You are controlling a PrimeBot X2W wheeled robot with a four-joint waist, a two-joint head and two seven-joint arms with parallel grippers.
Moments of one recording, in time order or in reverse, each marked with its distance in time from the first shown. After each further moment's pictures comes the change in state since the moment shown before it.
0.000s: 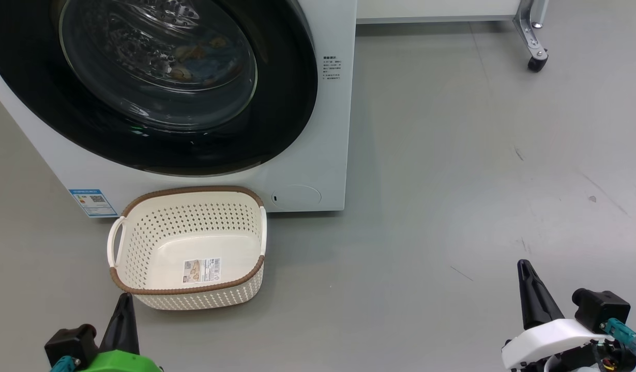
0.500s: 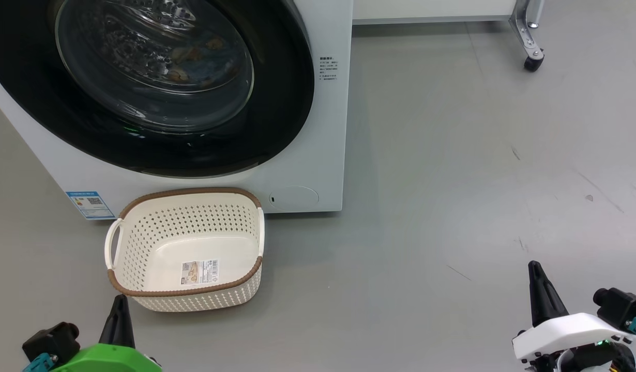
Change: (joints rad) left arm -0.020 0.000 0.012 0.017 -0.244 0.000 0.073; right arm -0.011 0.006 -0.041 0.011 0.246 0.006 0.068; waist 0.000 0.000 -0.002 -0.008
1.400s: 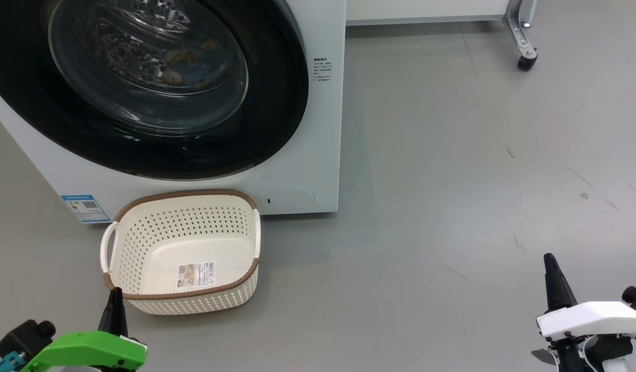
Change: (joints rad) left arm -0.038 0.000 0.023 -0.002 -0.345 0.000 0.090; right arm -0.036 0.006 -0.064 0.001 0.343 0.010 0.096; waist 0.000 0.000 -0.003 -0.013
